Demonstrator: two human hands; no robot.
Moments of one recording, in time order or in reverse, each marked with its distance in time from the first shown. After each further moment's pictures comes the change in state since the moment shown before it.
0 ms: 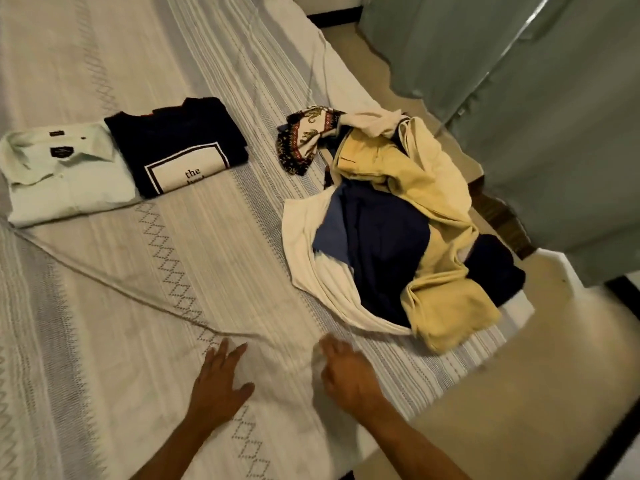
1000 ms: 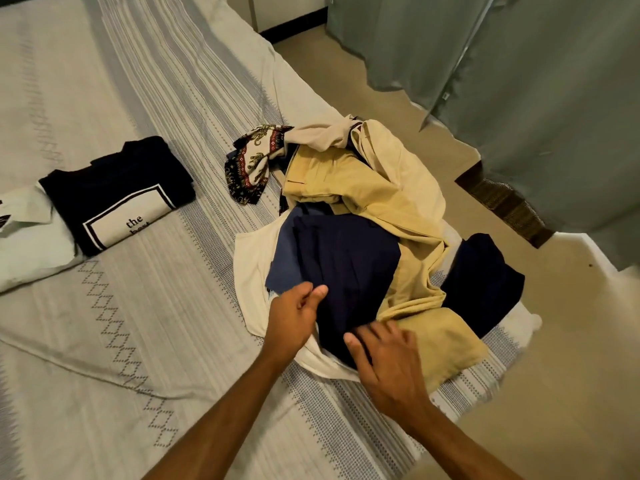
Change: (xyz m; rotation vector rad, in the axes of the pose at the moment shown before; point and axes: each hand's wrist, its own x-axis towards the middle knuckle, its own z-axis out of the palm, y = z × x) left_hand 0.100 0.319 -0.048 -0.481 0.331 0.377; right_hand 0.016 0.132 -0.098 0.149 0.655 0.039
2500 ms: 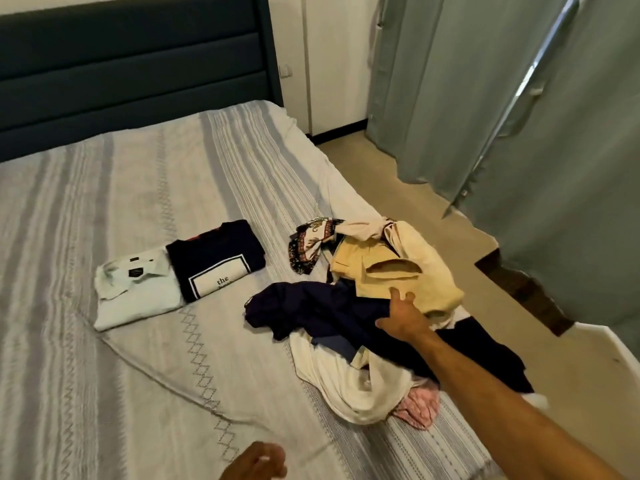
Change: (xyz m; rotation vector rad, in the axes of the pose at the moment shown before) left_hand -0.186 0.034 -0.178 -0.182 -0.380 -0.702; right_hand 0.166 -0.061 -0.125 -0.039 -0.510 0.335
